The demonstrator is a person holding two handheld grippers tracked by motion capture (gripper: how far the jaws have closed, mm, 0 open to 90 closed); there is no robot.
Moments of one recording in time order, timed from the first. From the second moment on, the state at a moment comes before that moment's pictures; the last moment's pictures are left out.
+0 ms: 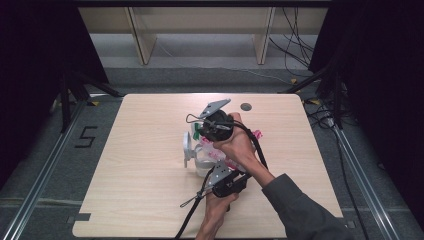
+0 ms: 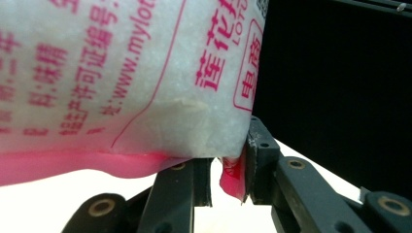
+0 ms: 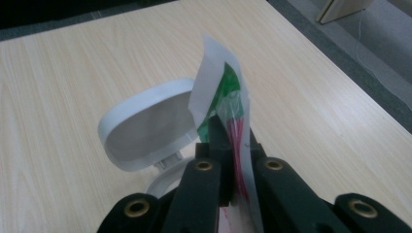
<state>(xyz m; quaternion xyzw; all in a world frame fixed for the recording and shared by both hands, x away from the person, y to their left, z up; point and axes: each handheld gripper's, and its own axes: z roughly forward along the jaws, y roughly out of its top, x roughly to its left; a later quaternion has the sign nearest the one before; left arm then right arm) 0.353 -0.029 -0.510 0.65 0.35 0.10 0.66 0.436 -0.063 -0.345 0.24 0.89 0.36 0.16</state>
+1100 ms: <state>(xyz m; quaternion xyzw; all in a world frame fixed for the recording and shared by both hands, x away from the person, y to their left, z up) 0.355 -0.028 -0.510 0.65 0.35 0.11 0.67 0.438 -0.064 -0.342 0.22 0.89 0.36 0.17</state>
